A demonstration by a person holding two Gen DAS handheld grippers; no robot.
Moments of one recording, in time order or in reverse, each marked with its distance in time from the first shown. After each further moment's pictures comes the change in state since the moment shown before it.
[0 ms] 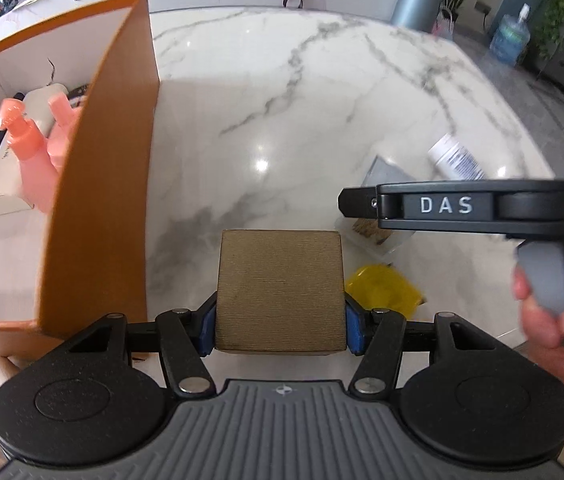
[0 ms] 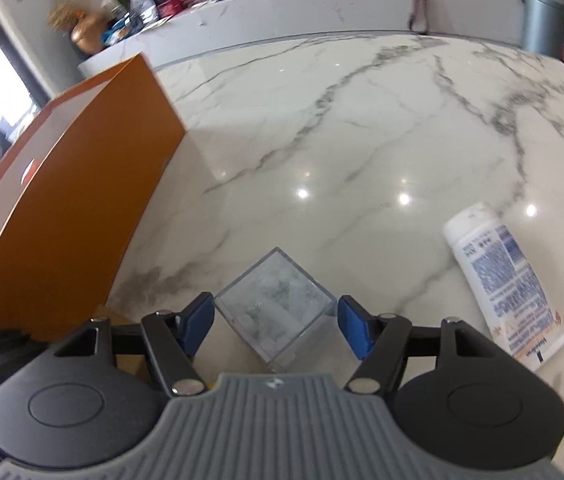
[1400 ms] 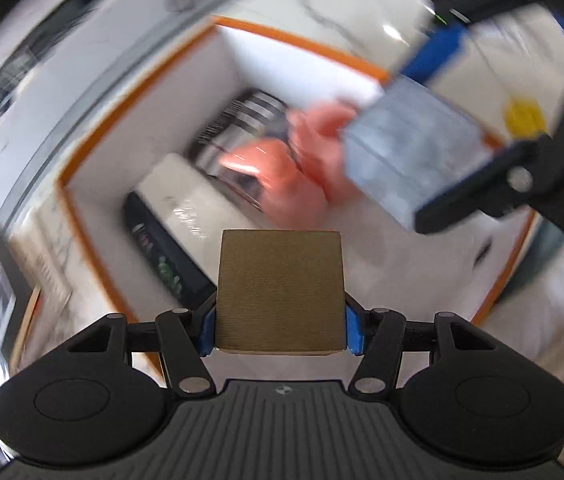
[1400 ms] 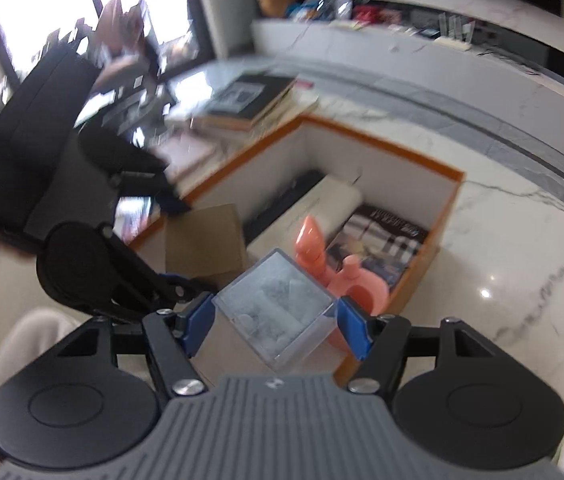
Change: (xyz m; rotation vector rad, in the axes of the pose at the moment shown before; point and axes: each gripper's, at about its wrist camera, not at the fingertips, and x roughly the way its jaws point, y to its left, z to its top) left arm -0.030 0.169 0.048 0.782 0.141 0.077; right arm -0.009 0.241 0.046 -0.599 0.063 0.219
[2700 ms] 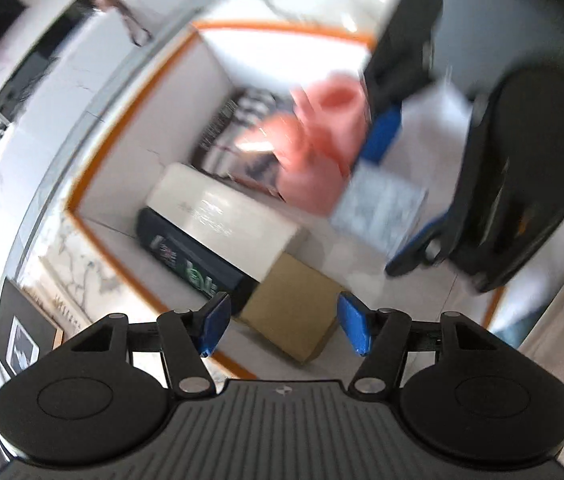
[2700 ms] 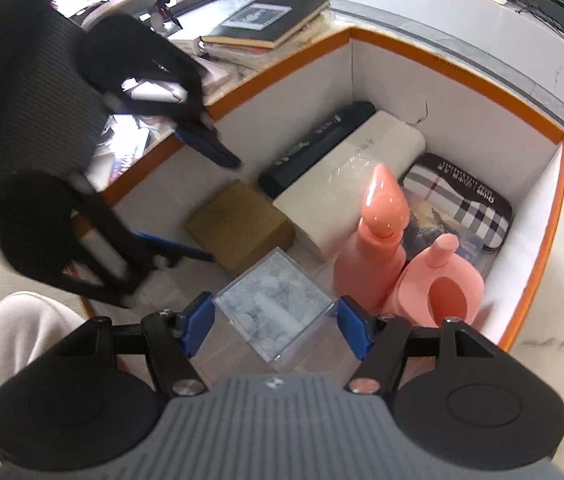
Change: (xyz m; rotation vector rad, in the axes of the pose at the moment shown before) left arm -0.022 0.015 -0.037 0.129 -0.092 0.009; right arm 0.092 0.020 0.012 0.015 0.160 0.017
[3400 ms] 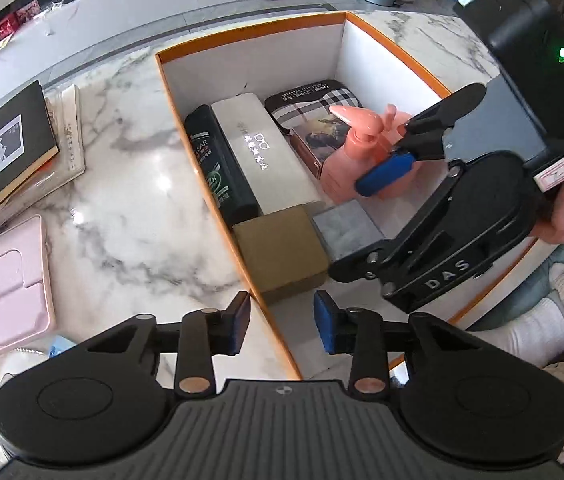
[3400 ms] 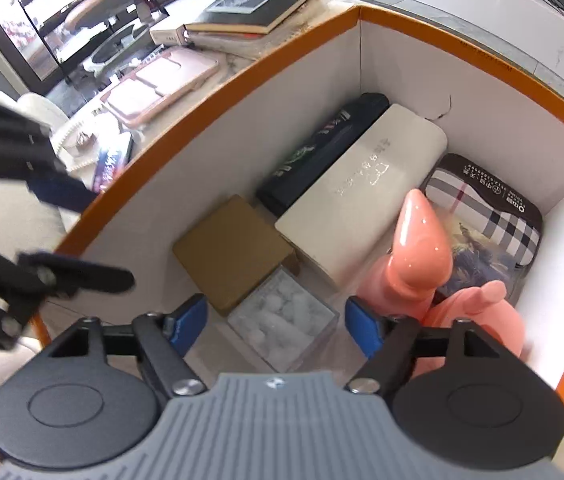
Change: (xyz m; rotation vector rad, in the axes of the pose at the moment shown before) left arm -0.020 0.027 -0.038 -0.603 -0.003 -0.095; right arm 0.028 -0.001 0.028 0.050 0.051 0.018
